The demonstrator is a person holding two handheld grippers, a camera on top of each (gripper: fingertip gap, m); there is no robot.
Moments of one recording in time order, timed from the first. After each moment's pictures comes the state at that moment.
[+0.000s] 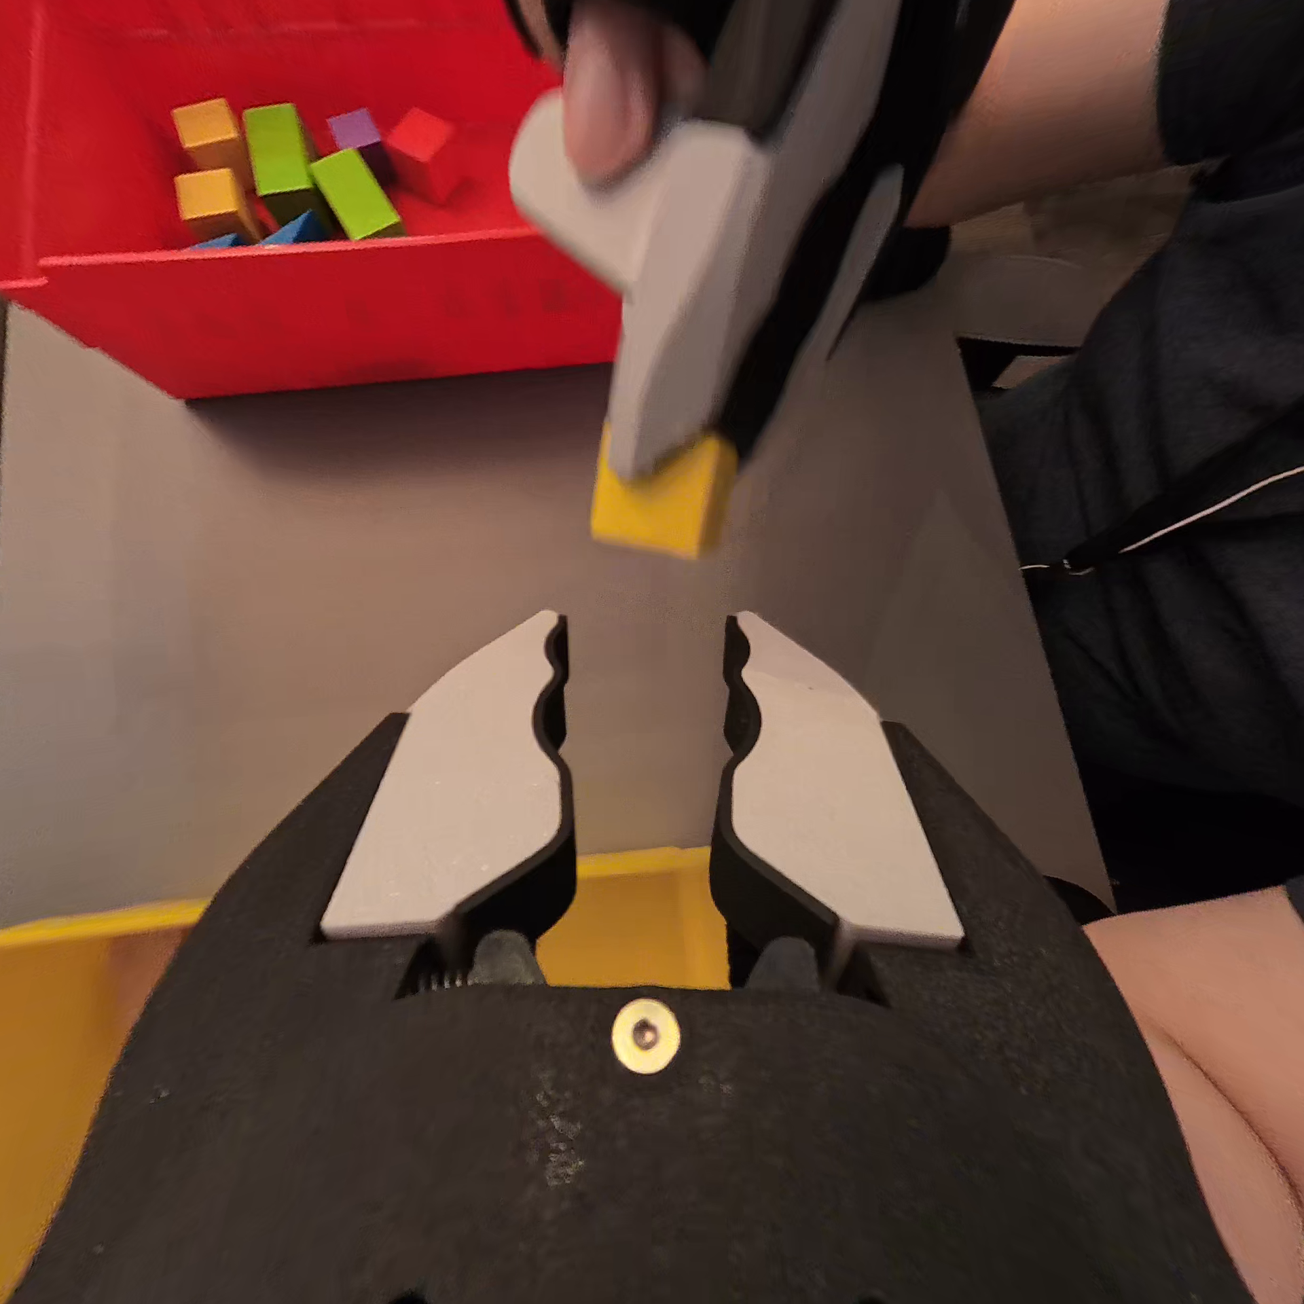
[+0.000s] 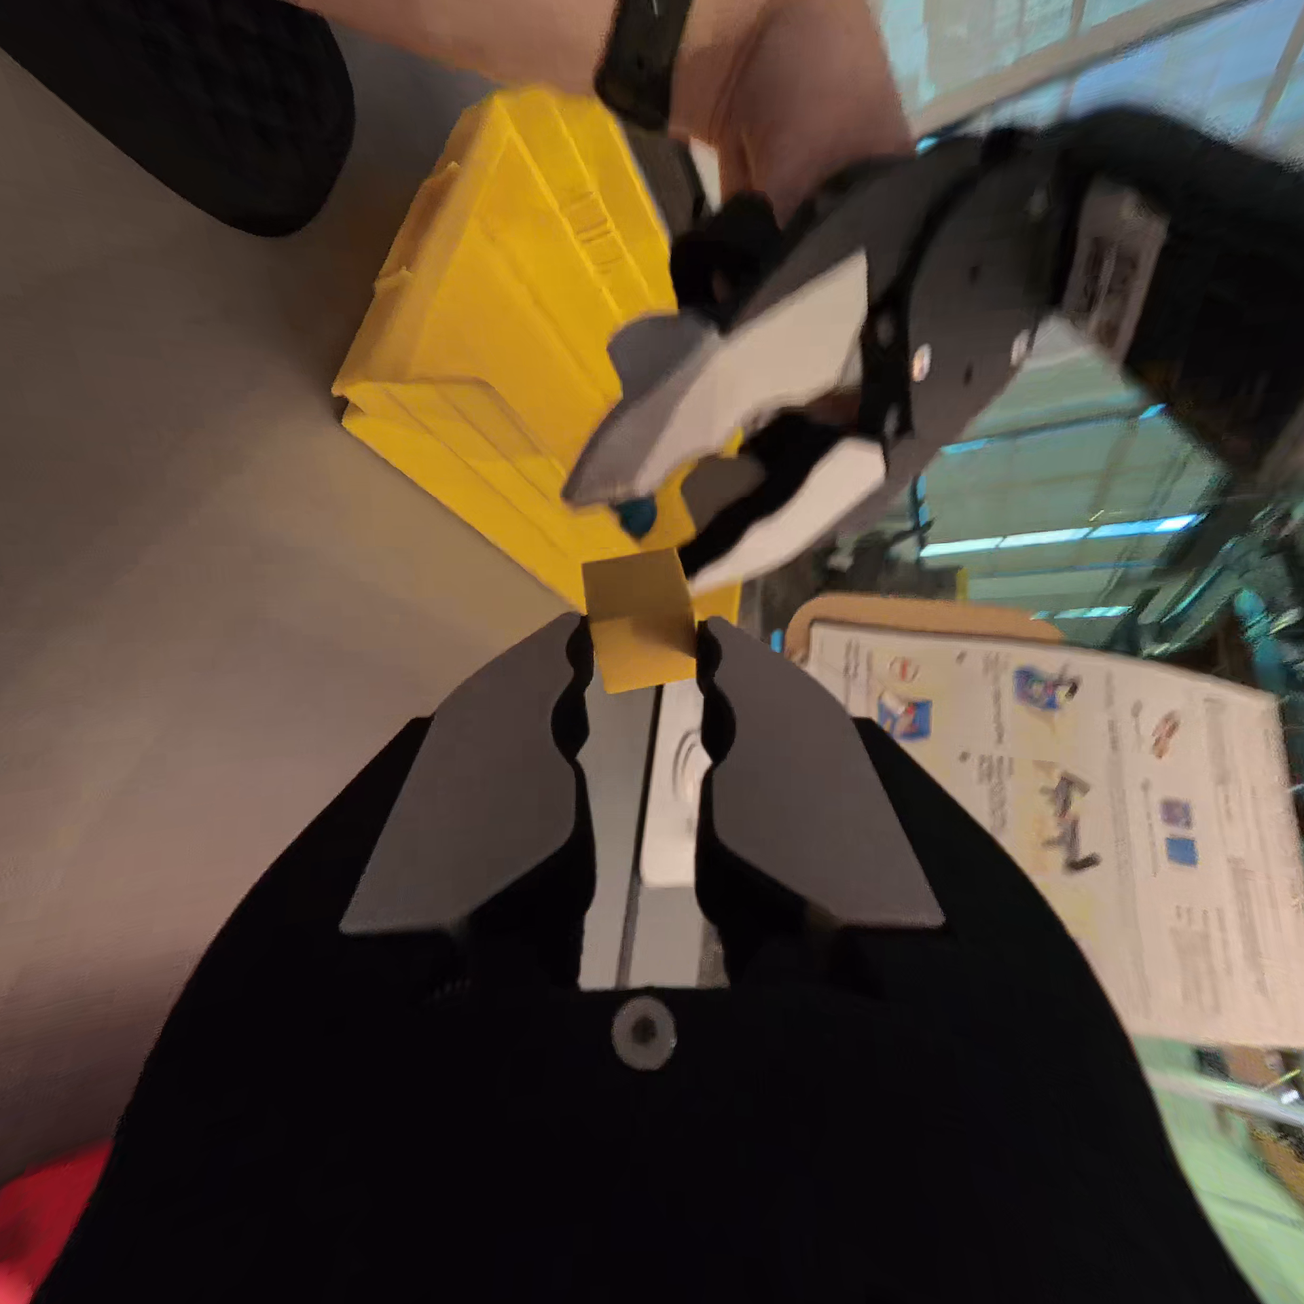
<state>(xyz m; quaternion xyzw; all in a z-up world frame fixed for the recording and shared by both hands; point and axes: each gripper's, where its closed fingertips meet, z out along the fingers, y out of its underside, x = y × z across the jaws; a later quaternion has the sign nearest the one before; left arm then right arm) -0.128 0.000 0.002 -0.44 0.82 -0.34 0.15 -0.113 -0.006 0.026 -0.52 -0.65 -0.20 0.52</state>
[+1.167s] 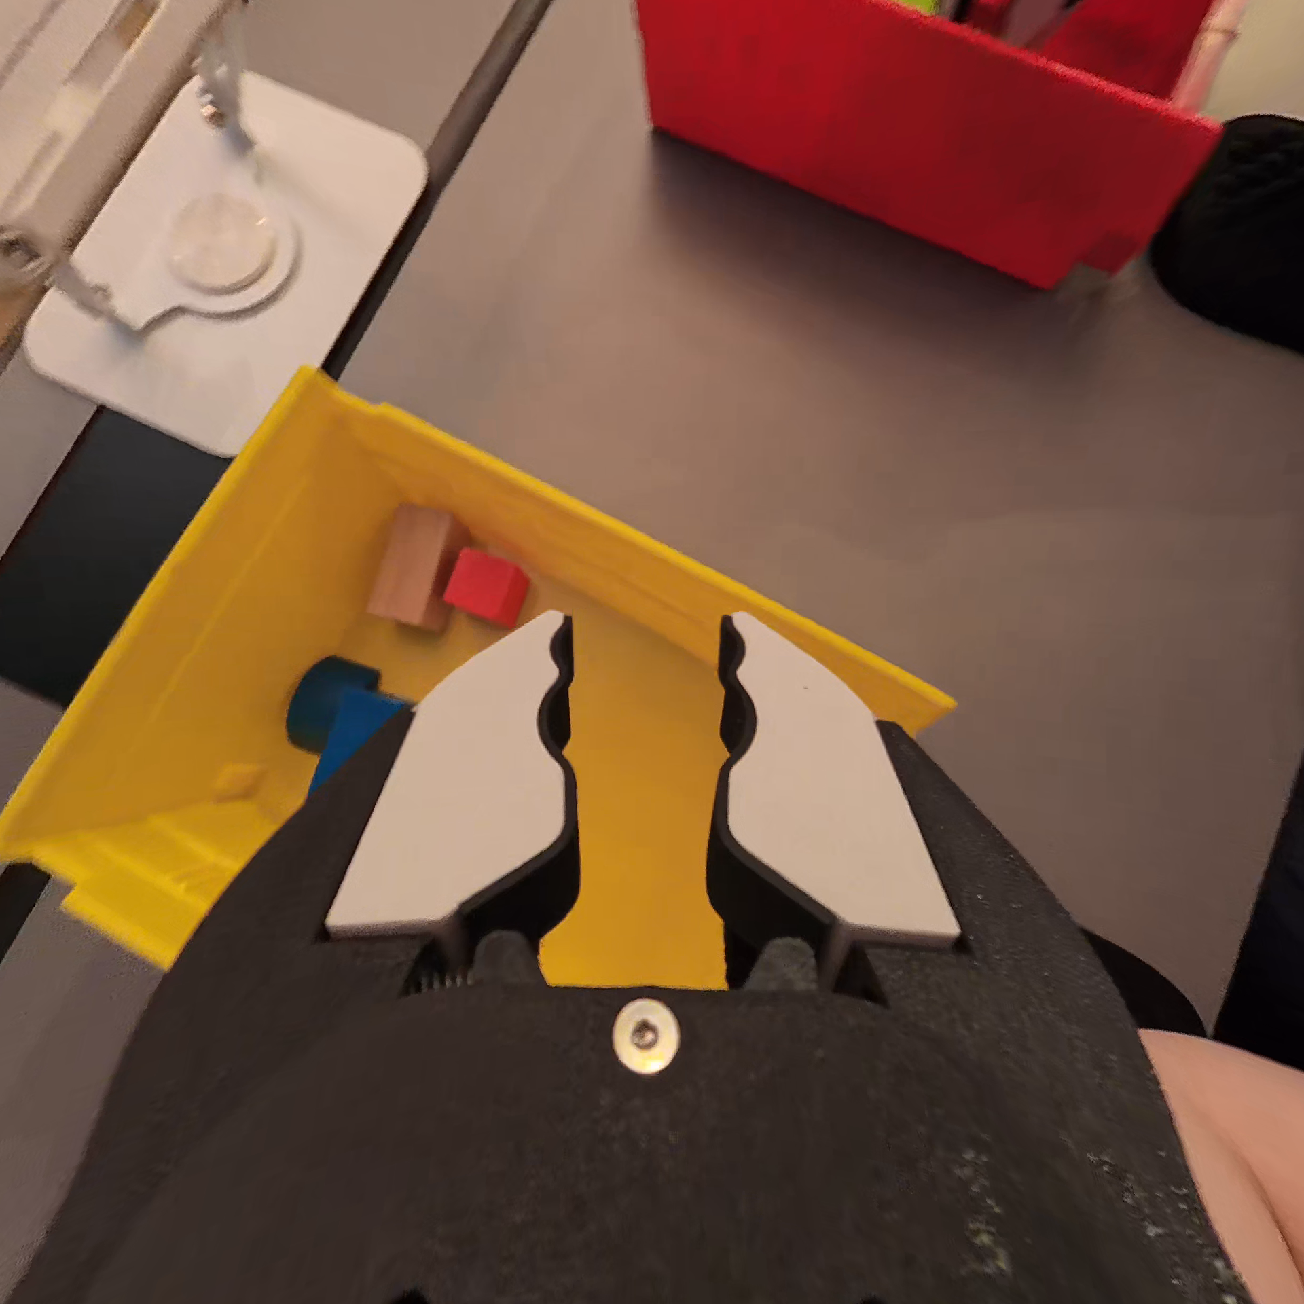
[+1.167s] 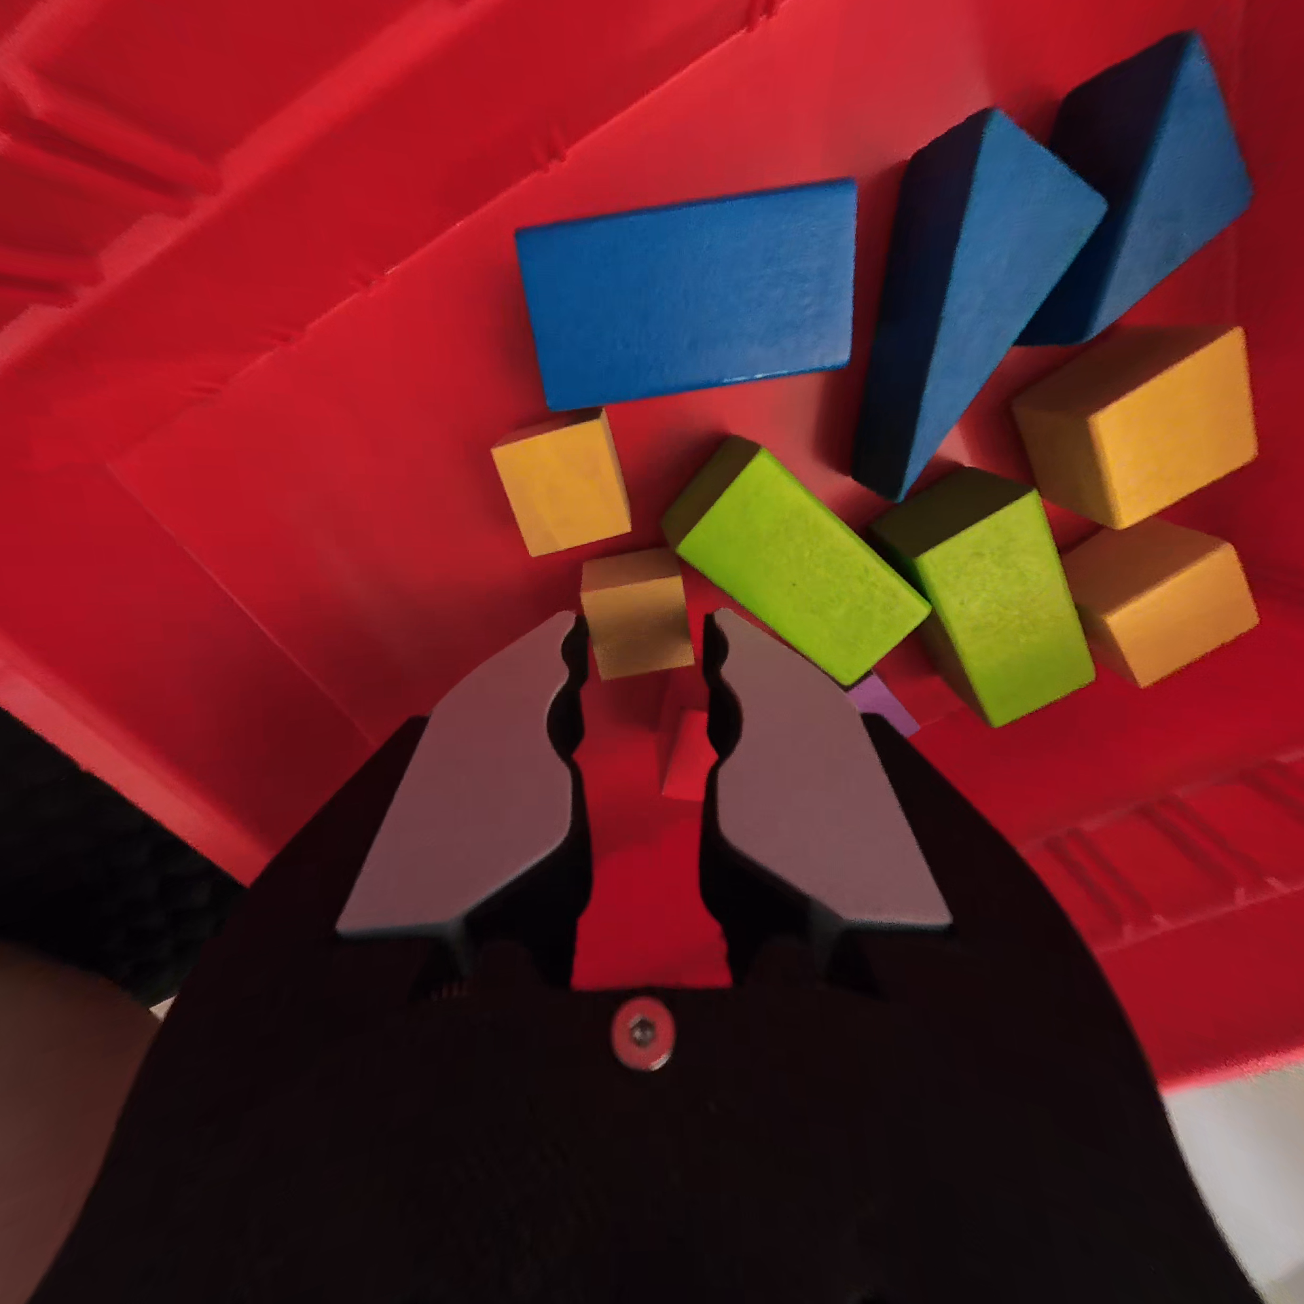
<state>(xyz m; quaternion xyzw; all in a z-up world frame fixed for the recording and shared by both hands) -0.178 0.131 -0.002 -0.66 0.67 -0.24 0.24 0.172 -0.053 -0.146 -0.95 -0.31 -0.01 0.06</state>
